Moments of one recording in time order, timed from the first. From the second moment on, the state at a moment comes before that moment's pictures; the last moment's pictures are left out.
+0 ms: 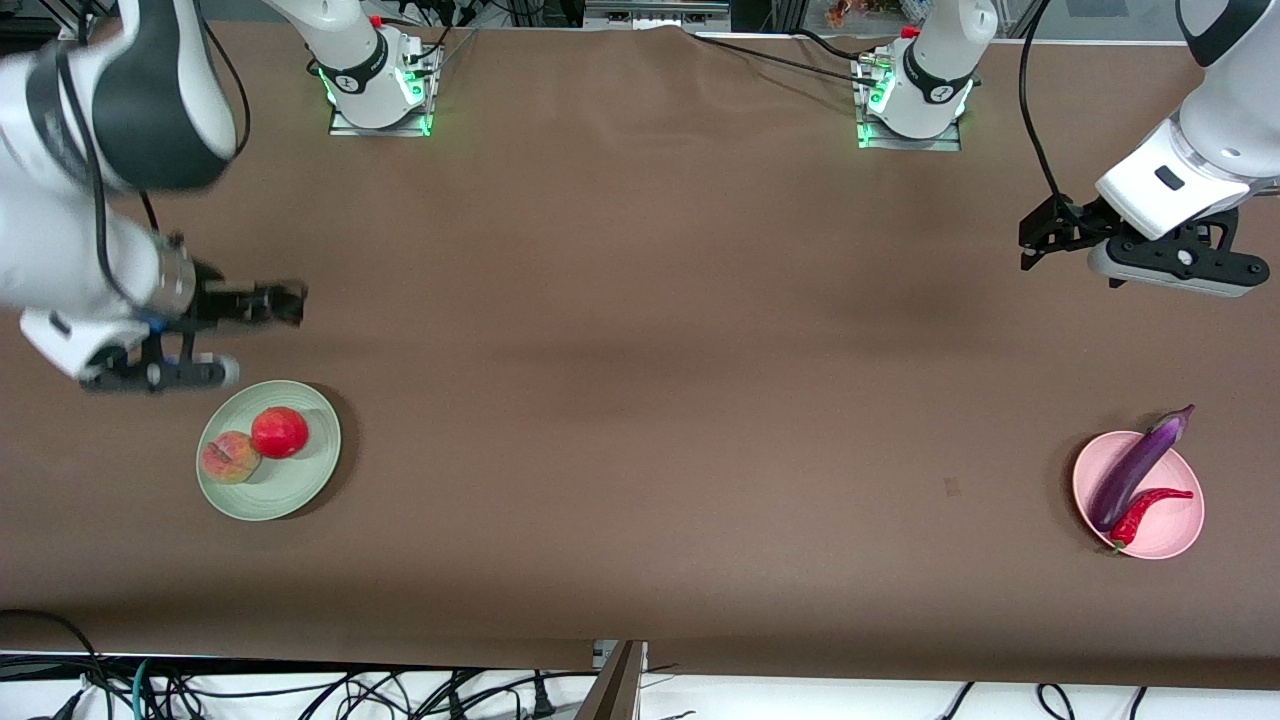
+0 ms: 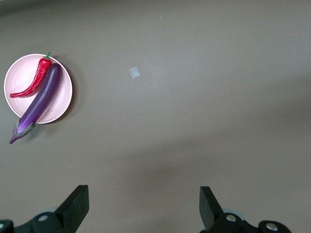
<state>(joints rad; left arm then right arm) -0.07 -0.04 -0.04 -1.74 0.03 1.73 0.10 0.12 0.27 0.07 -1.39 -0.05 1.47 0.11</state>
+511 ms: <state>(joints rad) -0.07 -0.04 -0.04 -1.73 0.03 1.73 0.10 0.05 0.08 0.10 -1.52 -0.05 1.55 0.11</state>
